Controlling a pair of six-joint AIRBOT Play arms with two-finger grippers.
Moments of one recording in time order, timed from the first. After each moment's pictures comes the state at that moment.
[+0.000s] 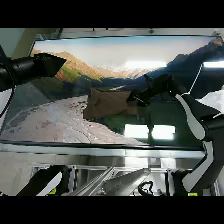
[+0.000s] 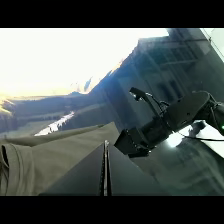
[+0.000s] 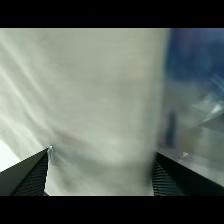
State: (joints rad) left arm -0.10 -0.92 1.42 -2.15 1.09 1.72; right arm 0.20 -1.94 1.51 2.39 -1.19 -1.65
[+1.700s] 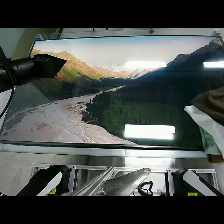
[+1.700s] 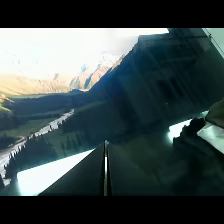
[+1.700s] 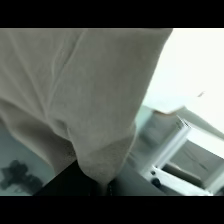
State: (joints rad) left arm -0.10 -0.92 1.42 -2.15 1.10 1.73; right arm -0.74 -1.13 1.46 1.55 -1.81 -1.22
